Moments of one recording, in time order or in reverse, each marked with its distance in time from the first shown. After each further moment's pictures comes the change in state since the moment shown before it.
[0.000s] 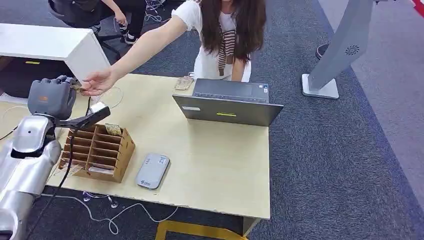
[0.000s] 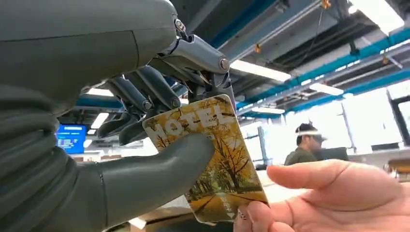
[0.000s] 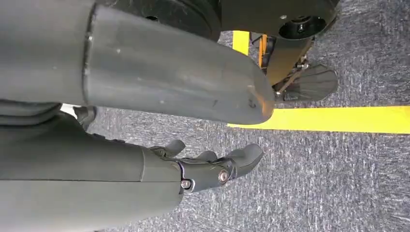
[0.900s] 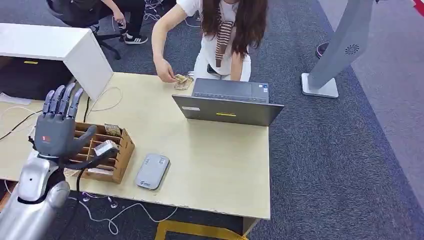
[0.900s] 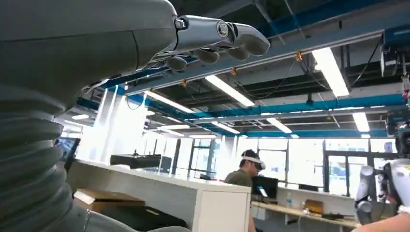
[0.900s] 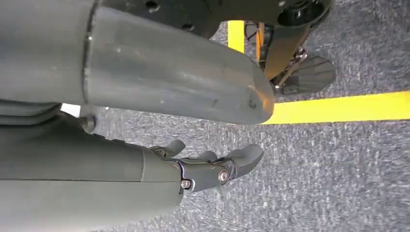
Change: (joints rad) left arm 0.424 -0.018 0.047 -0.450 0.182 0.207 -0.077; right arm 0.017 0.001 -0.023 0.000 -0.034 -0.035 -0.024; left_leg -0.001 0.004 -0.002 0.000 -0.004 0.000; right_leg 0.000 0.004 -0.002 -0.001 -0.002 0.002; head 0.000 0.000
